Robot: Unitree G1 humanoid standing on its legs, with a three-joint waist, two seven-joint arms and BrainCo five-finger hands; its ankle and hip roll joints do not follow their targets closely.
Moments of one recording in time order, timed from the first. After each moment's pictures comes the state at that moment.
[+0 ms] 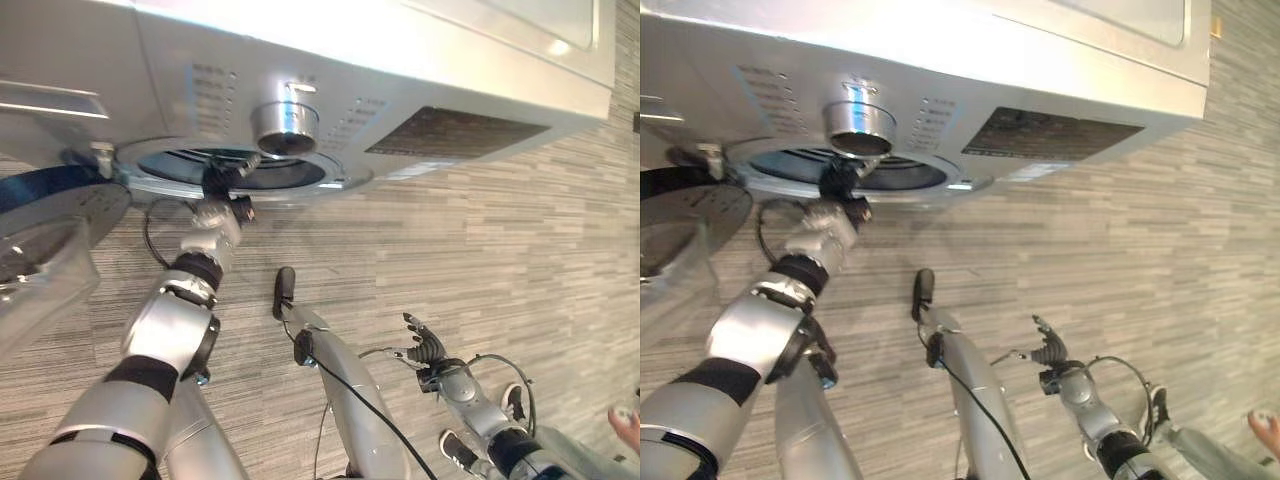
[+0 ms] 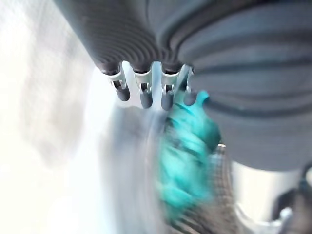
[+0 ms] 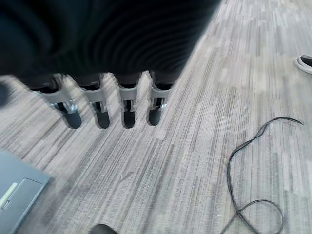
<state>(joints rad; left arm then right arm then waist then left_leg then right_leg) -0.99 0.28 -0.27 1.30 -0.69 -0.08 0.28 -0.21 -0.41 0.47 0.73 0.15 -0.16 -0.19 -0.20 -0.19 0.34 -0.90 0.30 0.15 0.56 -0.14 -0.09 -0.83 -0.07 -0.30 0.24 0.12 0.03</state>
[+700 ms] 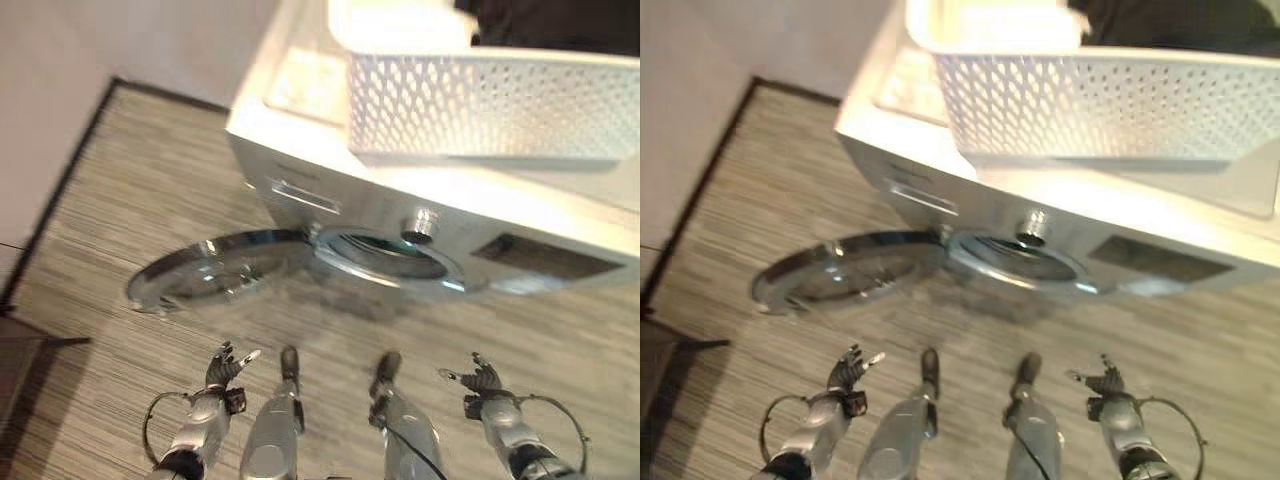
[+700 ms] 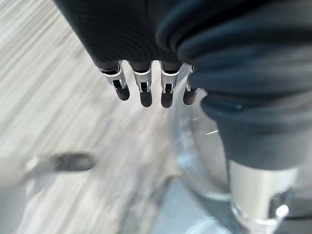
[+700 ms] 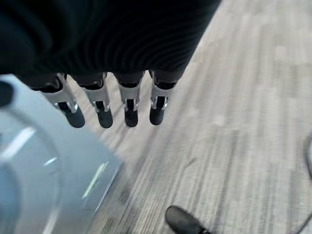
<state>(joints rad) 0.06 0.37 -0.30 0.60 -0.53 -0.15 0.12 -0.14 -0.44 0.20 1.14 0.18 -0.14 -0.19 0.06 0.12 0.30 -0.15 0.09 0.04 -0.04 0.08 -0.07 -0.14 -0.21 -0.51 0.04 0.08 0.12</state>
